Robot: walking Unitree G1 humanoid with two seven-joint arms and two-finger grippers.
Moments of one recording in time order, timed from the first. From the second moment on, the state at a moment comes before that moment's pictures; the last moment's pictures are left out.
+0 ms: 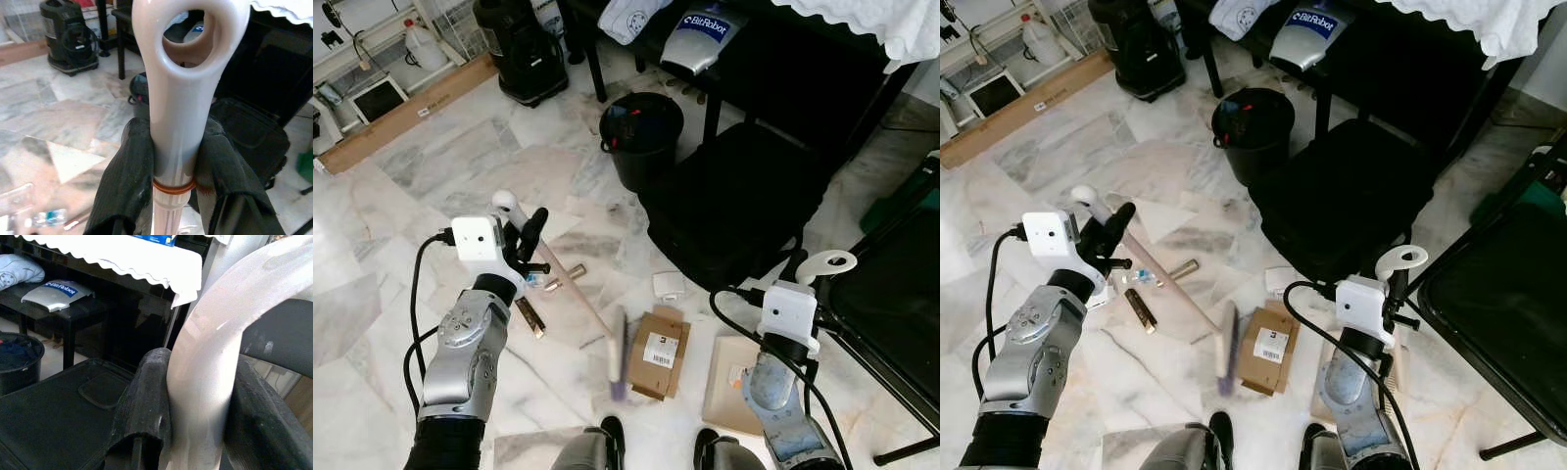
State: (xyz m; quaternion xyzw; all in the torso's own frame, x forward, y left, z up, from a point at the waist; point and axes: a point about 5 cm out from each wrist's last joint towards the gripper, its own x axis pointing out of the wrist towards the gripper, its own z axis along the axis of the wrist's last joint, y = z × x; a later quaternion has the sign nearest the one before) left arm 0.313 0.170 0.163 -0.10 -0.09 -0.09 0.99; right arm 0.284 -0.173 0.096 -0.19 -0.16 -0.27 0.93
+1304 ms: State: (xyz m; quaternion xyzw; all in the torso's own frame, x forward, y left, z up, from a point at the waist) left arm 0.313 0.147 0.176 -0.32 -0.03 -0.18 0.93; right arm 0.296 -0.166 0.094 -0.15 -0.16 -0.24 0.94
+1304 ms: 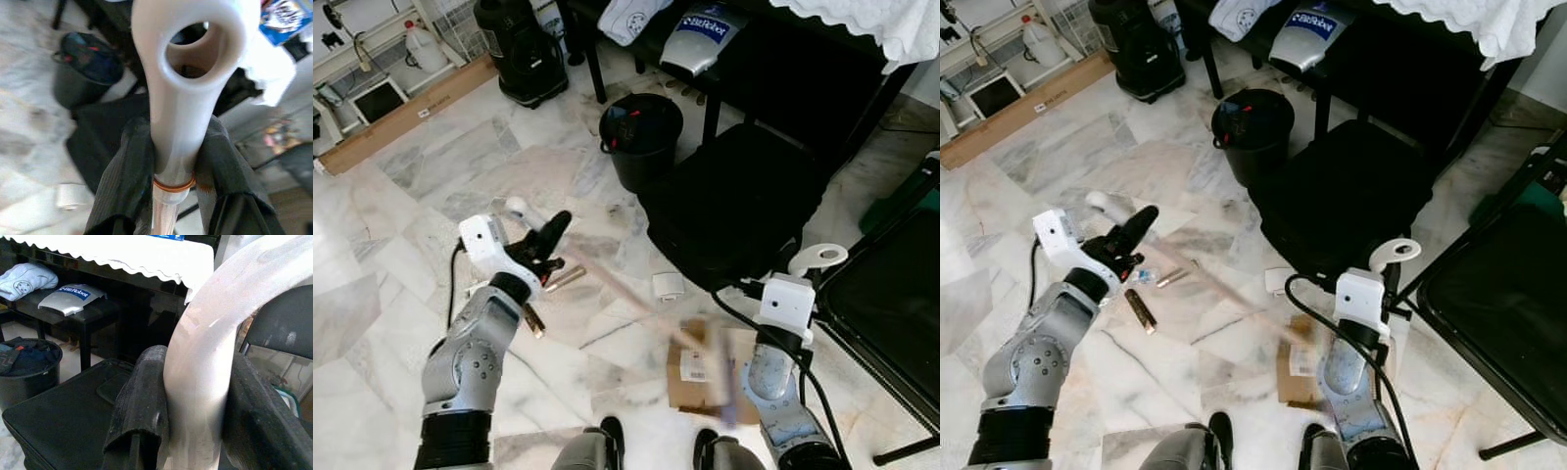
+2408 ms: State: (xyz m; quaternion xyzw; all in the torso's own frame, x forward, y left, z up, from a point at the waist) left arm 0.306 0.177 0.180 -0.04 -0.10 -0.07 0.99; right arm 0.299 -0.160 0.092 -0.13 -0.16 -0.23 0.95
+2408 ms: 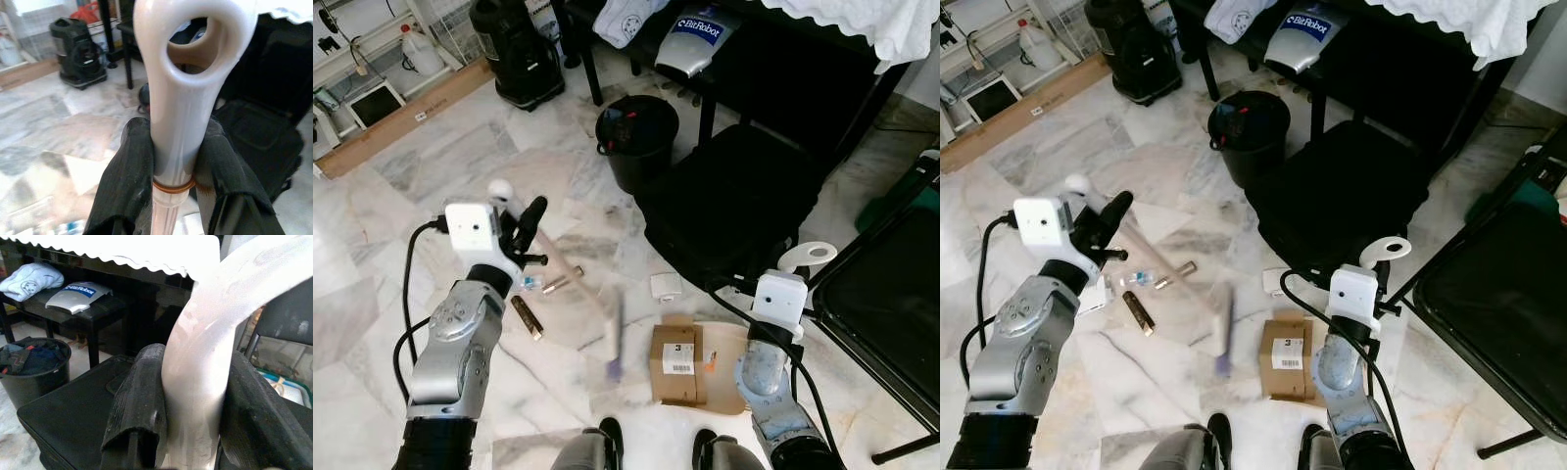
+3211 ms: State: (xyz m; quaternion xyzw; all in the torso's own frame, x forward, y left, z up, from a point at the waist) left arm 0.290 0.165 0.149 -0.05 -0.02 -0.16 0.99; right arm 0.299 -0.160 0.090 -0.13 -0.15 -0.23 0.95
